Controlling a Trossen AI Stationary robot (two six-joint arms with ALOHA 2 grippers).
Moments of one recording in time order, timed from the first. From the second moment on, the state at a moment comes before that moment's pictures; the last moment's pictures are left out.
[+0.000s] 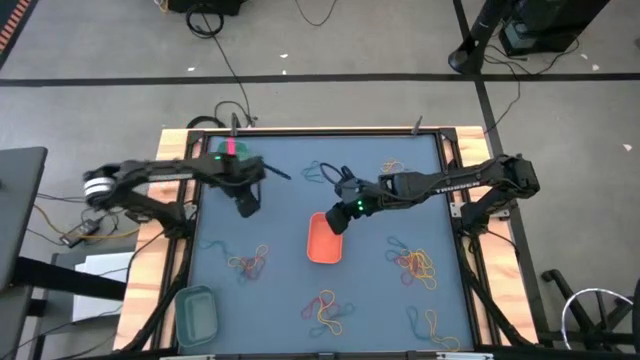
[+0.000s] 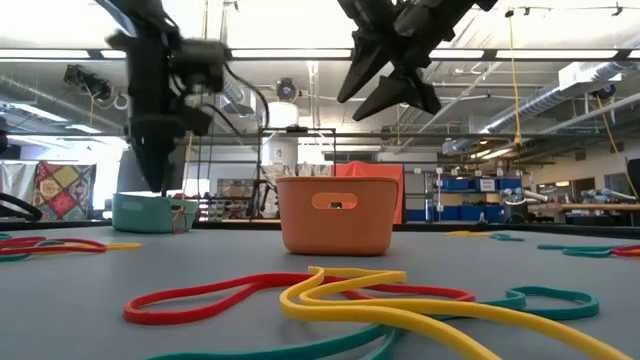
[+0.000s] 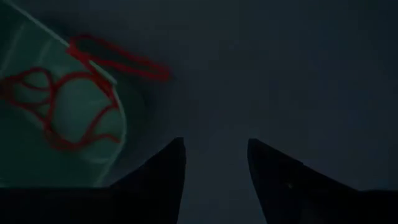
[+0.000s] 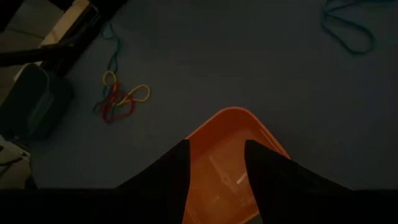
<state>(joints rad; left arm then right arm) 0.36 1.35 0.86 -0.99 -0.19 -0.19 0.03 1.58 1.19 -0.43 0.11 0.83</state>
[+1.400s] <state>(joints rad) 0.45 2.02 1.27 -1.18 -0.43 0.31 0.01 1.56 1.19 -0.54 0.01 0.84</state>
